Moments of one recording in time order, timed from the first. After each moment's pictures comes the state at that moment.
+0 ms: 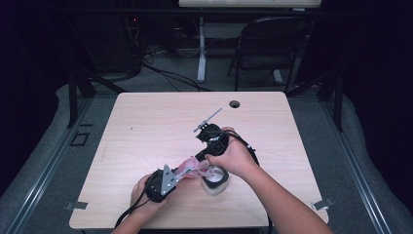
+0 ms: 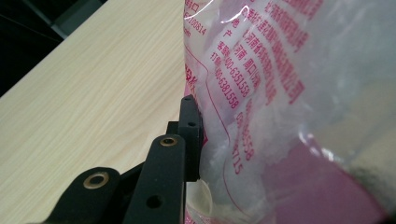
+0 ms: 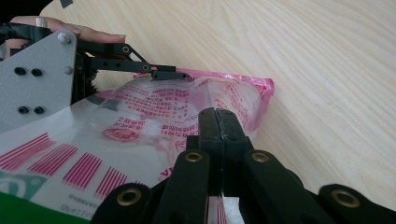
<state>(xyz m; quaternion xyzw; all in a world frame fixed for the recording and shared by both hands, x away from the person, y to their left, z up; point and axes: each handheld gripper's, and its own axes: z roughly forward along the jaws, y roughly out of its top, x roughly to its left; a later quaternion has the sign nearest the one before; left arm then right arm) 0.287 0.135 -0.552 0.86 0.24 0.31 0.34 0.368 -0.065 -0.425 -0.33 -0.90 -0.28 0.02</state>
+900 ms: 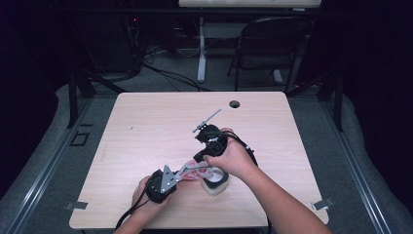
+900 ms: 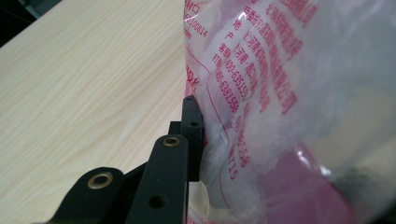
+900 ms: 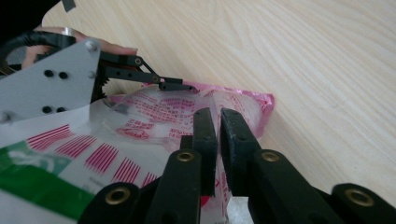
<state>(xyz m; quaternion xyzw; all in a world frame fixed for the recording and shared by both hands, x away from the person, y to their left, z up) 0.291 0.136 -0.563 0.86 0.26 0.26 0.35 0.368 -0.063 -0.428 -0.33 -0.90 -0.28 0.03</state>
